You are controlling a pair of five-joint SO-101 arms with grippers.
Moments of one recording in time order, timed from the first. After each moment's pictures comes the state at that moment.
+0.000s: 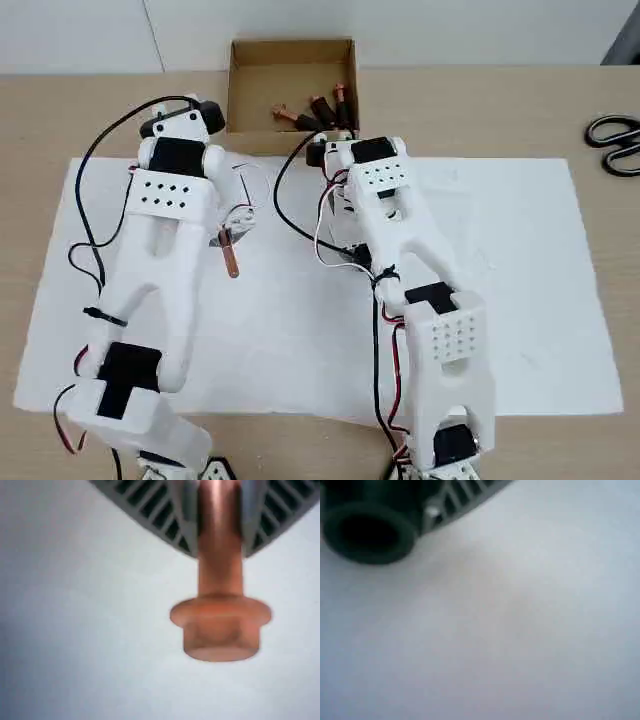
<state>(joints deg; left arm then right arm) 6.0 6.5 -8.3 97.3 34.4 -19.4 38.2 -28.7 92.3 1.4</state>
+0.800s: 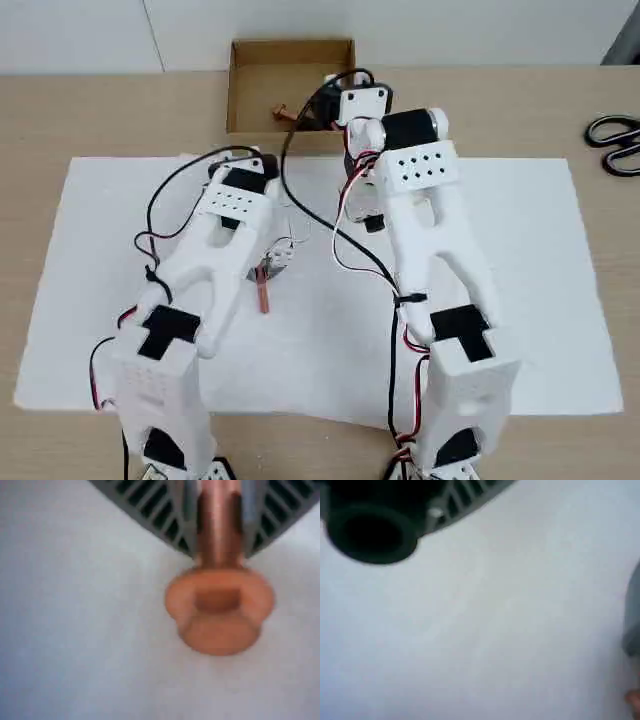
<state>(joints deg) 12.8 25.6 -2.2 83.6 30.8 -17.4 20.0 -30.6 97.4 3.1</state>
